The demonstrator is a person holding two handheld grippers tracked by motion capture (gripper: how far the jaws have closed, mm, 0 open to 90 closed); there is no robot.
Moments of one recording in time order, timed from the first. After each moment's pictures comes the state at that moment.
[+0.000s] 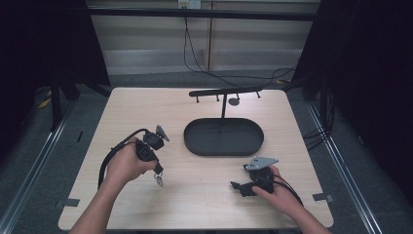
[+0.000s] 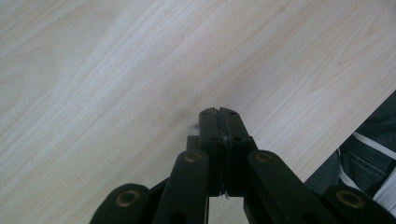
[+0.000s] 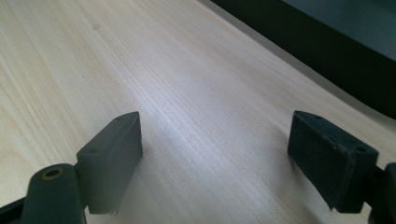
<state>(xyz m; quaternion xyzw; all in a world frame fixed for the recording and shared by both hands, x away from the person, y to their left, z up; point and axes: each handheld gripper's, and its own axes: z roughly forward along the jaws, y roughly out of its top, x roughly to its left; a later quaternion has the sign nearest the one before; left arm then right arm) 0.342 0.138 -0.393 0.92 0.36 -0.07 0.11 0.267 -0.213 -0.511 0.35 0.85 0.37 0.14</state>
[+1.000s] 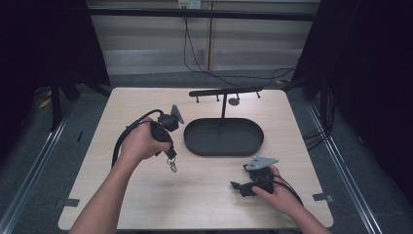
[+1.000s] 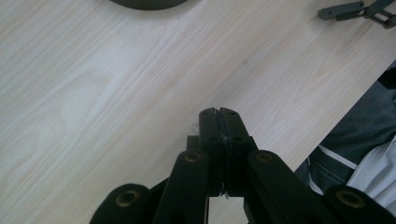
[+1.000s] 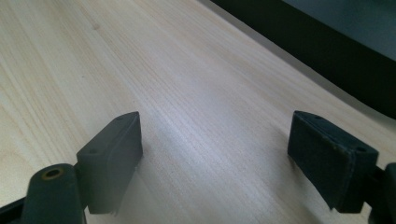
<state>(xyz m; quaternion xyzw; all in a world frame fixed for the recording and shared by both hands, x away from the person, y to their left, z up) 0.374 0.097 -0.356 0.93 0.34 -0.09 0.11 0.267 -0.213 -0.511 0.35 0.85 0.37 0.14</state>
